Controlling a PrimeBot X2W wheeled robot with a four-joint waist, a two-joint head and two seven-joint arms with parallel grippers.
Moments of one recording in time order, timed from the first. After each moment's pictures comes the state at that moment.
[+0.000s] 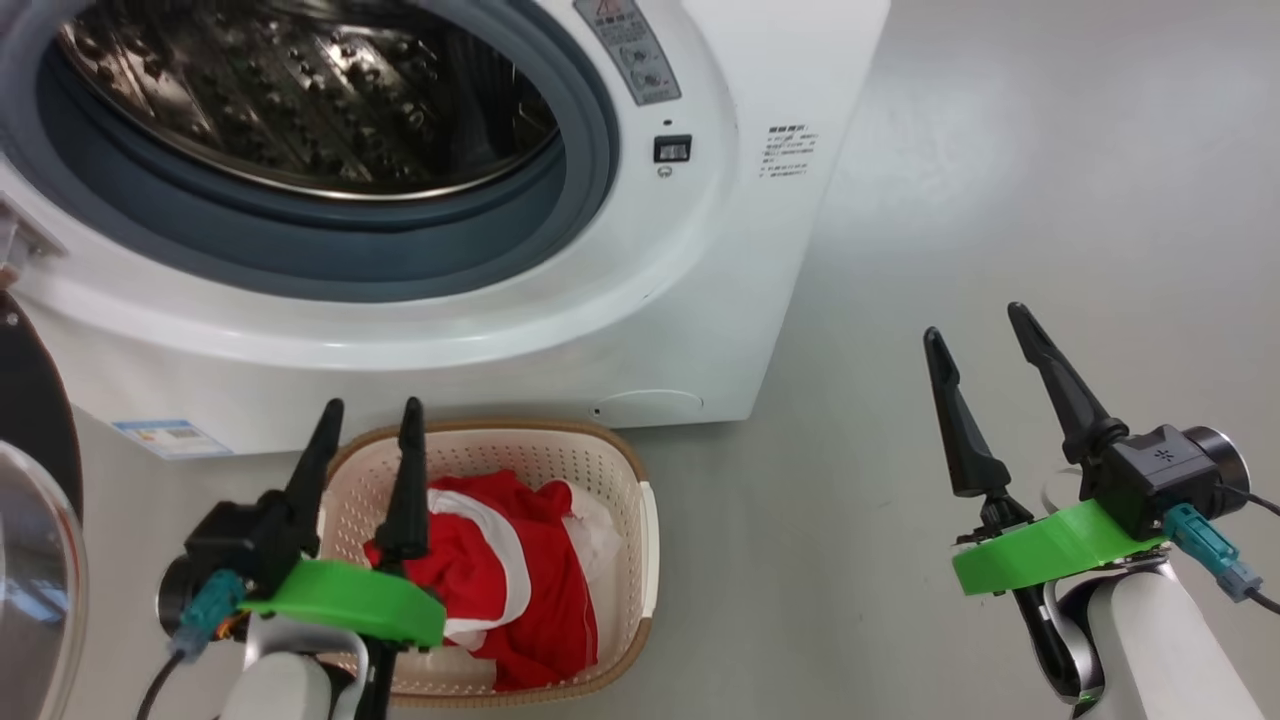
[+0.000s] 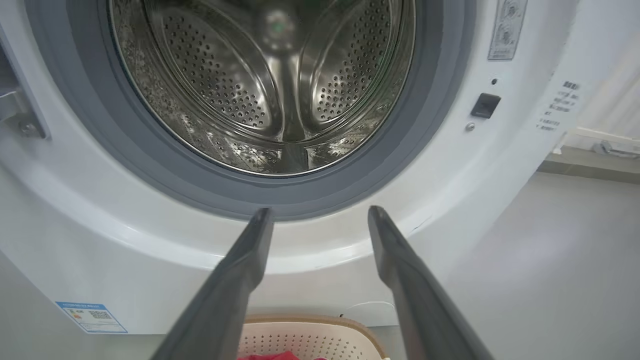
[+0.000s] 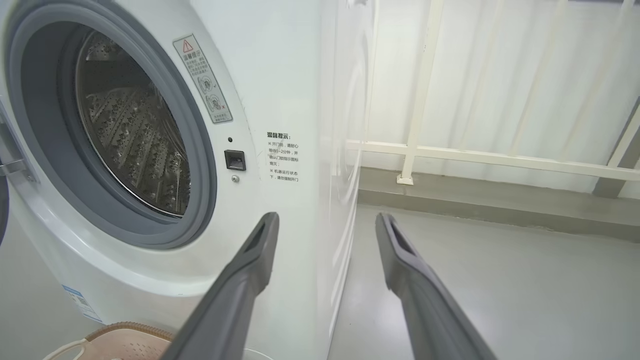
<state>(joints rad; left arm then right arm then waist) -0.32 0.05 -0.10 0.38 -0.31 -0.02 -0.25 -0.22 -0.05 0.04 0.16 0.15 0.12 -0.26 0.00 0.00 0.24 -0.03</state>
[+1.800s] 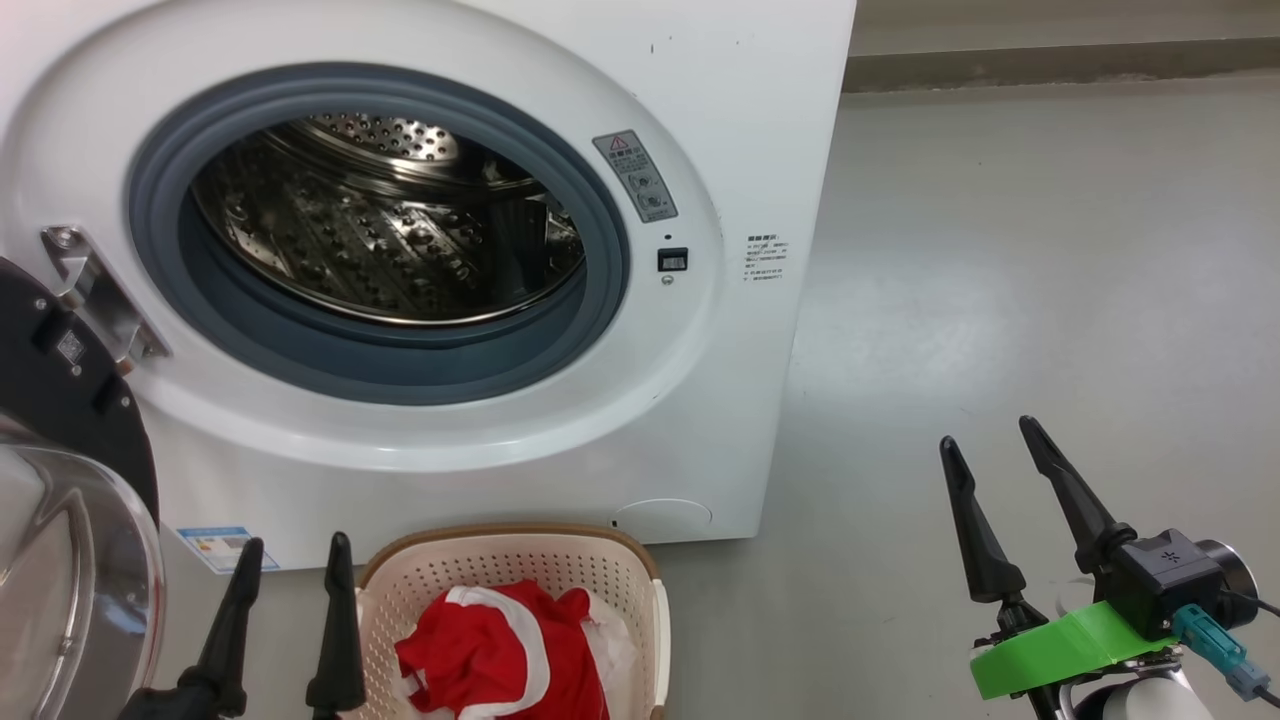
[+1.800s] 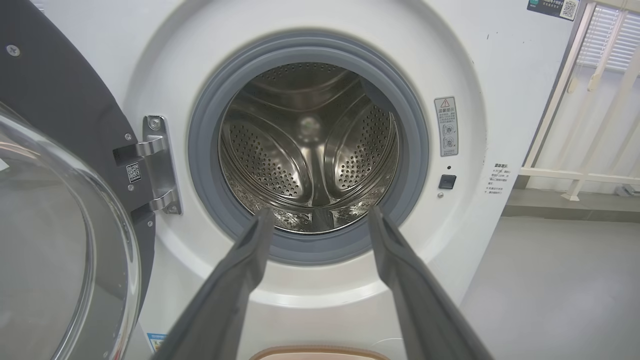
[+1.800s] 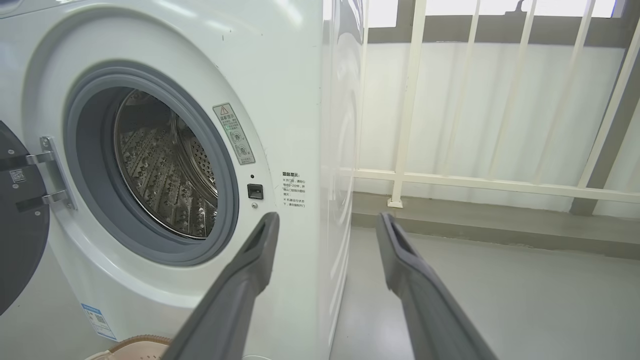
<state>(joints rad) 0.05 0.04 0.03 0.03 -0.21 -0.03 -0.25 -0.04 -0.05 0.01 0.12 0.17 0.12 -0.26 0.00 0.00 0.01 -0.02</state>
